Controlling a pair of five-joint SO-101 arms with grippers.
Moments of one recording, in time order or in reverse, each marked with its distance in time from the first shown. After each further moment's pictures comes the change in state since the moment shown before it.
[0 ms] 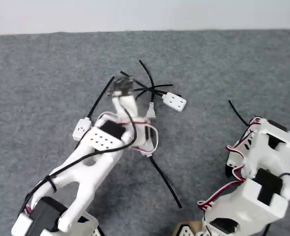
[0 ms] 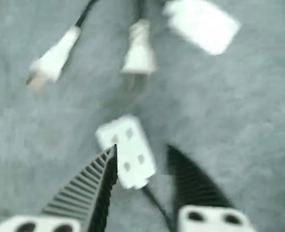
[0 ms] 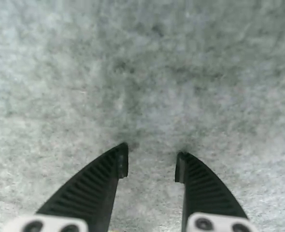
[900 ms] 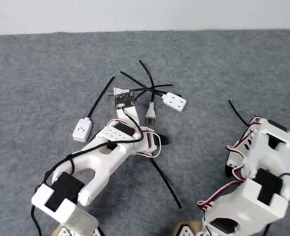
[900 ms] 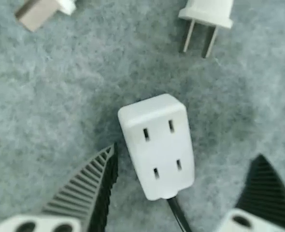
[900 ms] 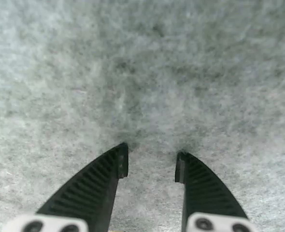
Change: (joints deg) left arm 0.4 17.2 -3.4 -3.9 4.8; right arm 0.0 0.1 0.0 0.0 0.3
